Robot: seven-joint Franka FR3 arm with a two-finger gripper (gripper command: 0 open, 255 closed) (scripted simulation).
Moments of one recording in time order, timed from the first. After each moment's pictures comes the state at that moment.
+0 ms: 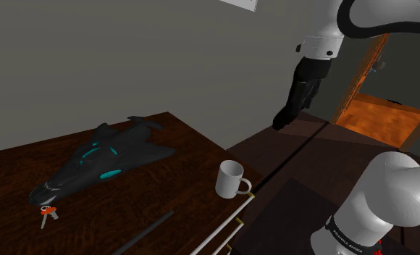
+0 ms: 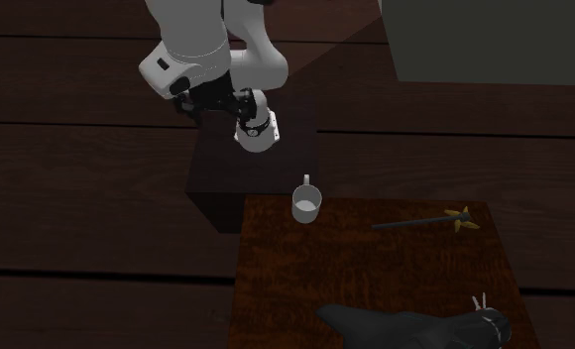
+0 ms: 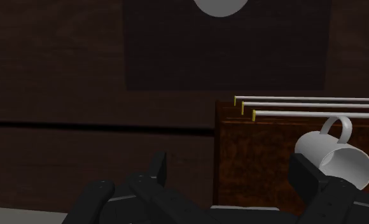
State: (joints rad) arm -0.01 -0.81 0.02 -2.39 -0.05 1.50 0.01
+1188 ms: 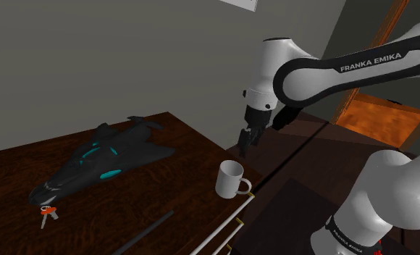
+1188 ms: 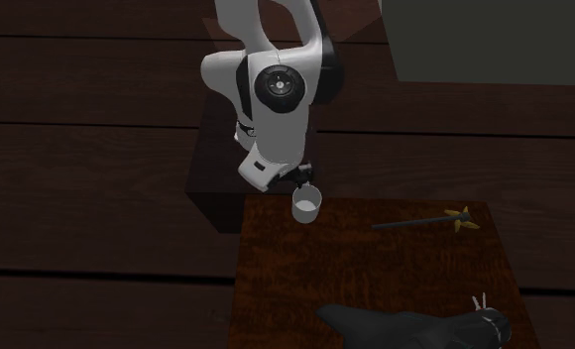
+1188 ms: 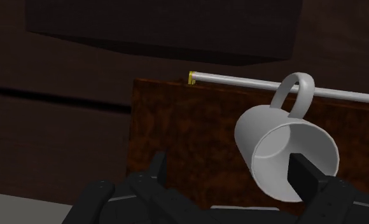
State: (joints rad) arm 0.12 -0.51 0.19 -2.57 0.10 2.02 0.12
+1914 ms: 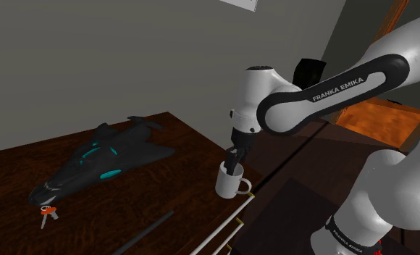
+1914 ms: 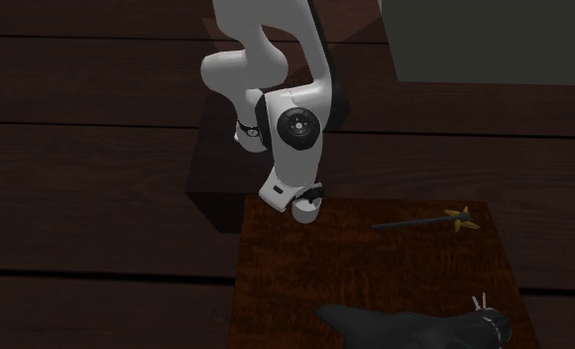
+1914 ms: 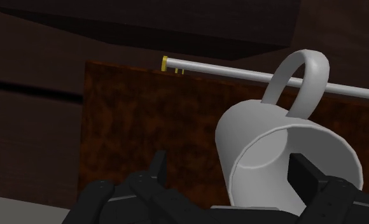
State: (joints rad) arm 0.14 -0.34 0.24 -2.63 0.12 2.25 0.15
